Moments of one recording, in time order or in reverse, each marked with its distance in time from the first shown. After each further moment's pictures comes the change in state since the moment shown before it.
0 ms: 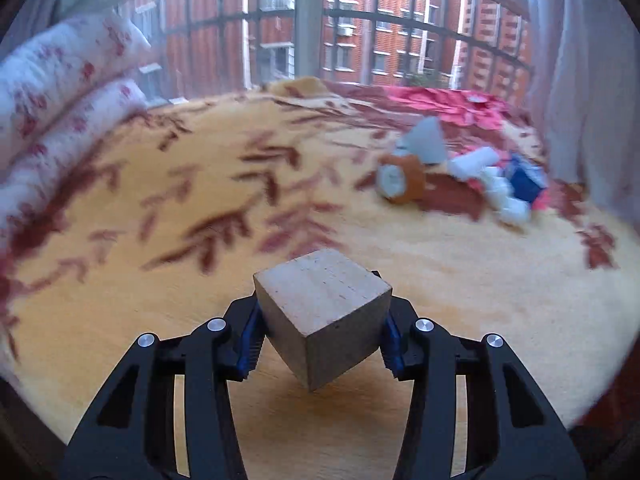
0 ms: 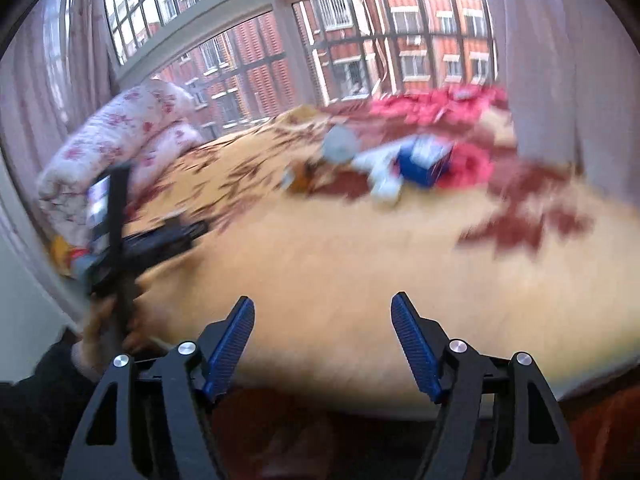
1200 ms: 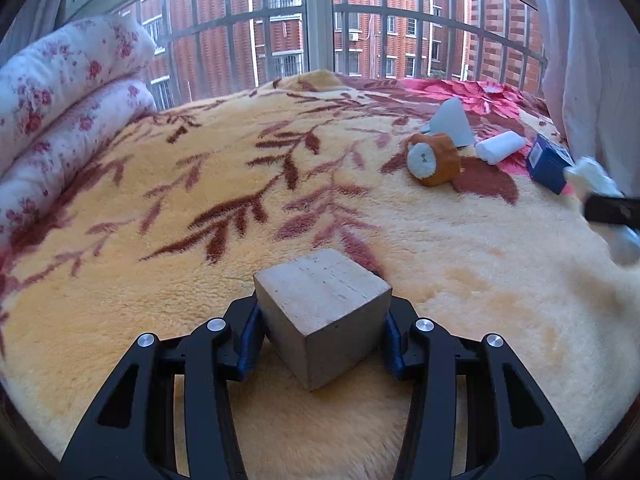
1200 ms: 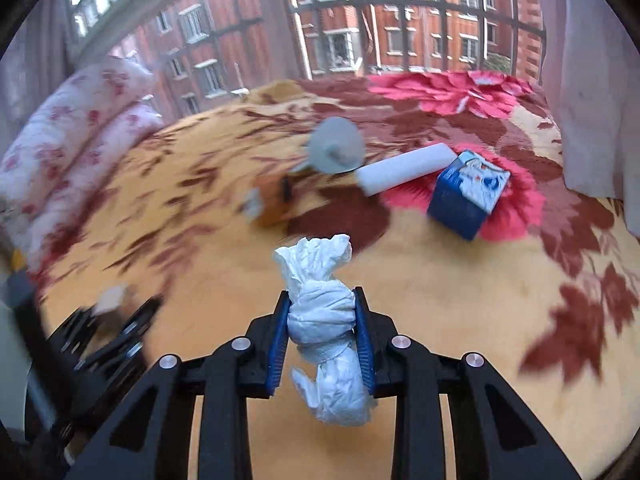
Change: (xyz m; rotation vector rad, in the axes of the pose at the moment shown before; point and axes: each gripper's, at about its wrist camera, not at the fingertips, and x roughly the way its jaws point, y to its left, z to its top) left arm 0.024 0.005 -0.018 0.022 -0.028 0.031; right arm 0.117 0.020 0.071 0.010 0.116 -0.045
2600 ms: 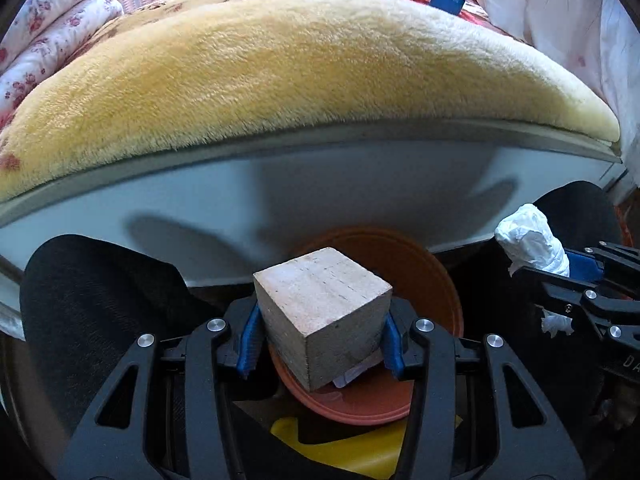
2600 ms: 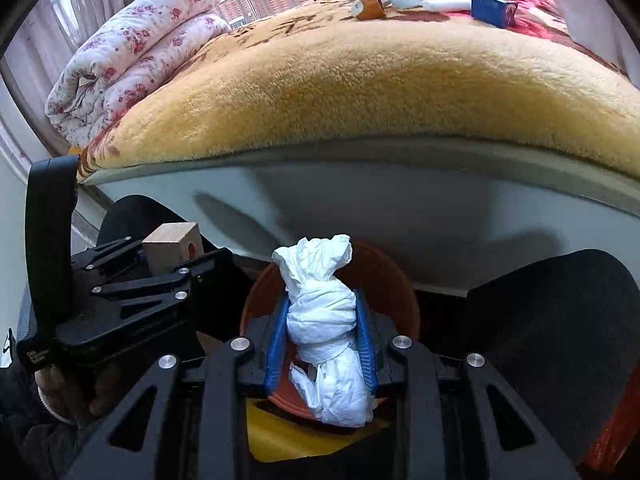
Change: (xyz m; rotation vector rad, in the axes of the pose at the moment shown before) left arm -0.094 -0.011 -0.176 0.069 0.355 -0.171; right arm -0.052 0.060 -0.240 -0.017 0.214 0.162
